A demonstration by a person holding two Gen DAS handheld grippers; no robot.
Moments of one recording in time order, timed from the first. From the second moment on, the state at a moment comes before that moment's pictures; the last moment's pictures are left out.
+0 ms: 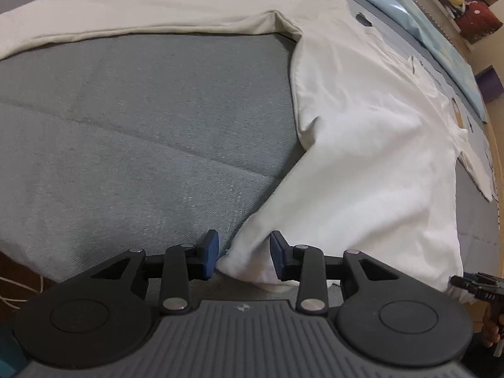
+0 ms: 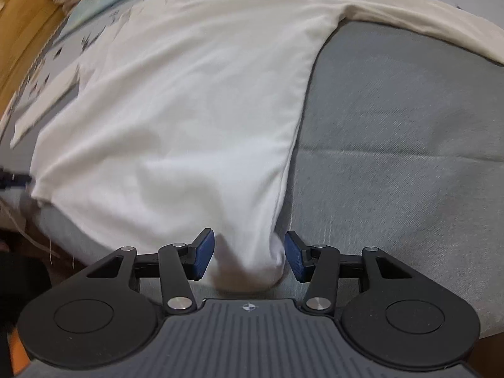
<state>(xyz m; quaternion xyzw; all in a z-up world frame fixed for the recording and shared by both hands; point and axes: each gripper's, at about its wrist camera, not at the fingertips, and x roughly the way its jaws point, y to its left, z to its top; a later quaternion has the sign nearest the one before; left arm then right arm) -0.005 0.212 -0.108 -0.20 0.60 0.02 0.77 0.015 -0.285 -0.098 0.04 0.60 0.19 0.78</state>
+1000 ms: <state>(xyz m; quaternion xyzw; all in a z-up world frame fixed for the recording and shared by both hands) -0.026 0.196 -0.068 -0.12 0.59 -0.09 0.80 0.025 -0.394 -0.072 0.25 0.56 0.15 0.78</state>
